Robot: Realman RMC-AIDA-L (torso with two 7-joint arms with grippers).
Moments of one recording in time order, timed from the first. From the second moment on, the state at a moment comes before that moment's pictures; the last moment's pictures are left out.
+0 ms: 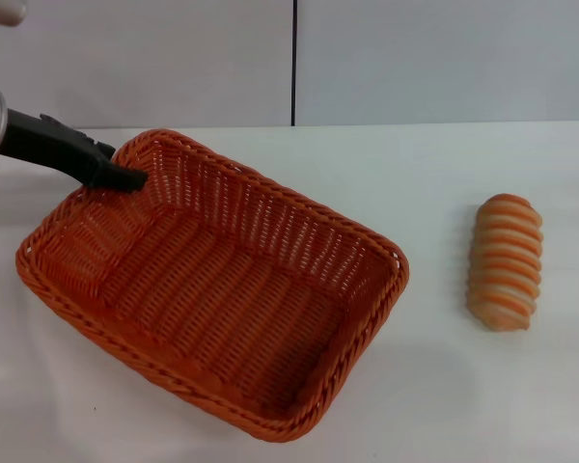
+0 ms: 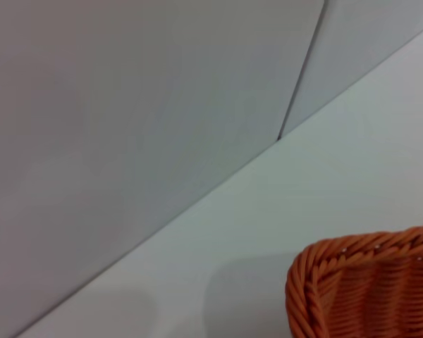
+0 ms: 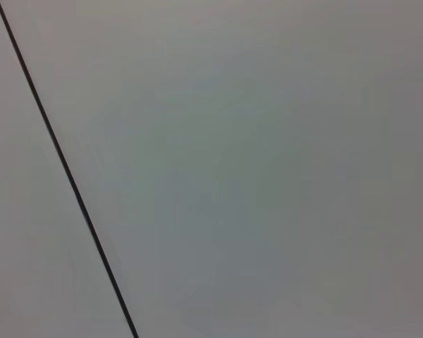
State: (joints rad) left arm -0.64 -2.05 0.85 1.13 2.56 1.46 -2.10; right arm 0.31 2.06 -0.19 -0.26 -1.07 -1.27 0.86
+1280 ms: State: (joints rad) left arm -0.58 -2.05 0.84 1.09 2.35 1.42 -2.20; right arm 0.32 2.05 -0.19 -0.26 -1.07 -1.21 0.85
